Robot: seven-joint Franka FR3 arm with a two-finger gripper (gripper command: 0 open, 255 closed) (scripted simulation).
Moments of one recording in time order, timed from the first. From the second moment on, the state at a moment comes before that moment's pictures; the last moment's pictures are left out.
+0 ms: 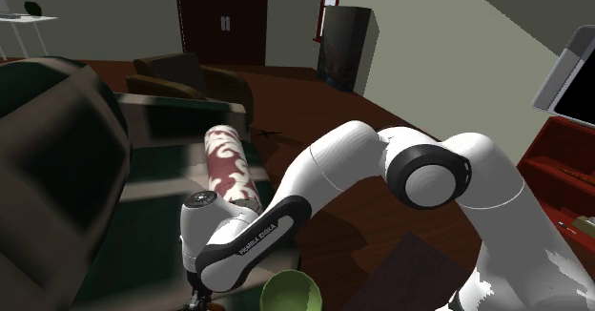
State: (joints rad) arm 0.52 0.82 0.23 -1.62 -0.04 2.42 0.01
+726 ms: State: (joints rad) arm 0.50 0.72 0.25 -1.63 -0.03 2.33 0.01
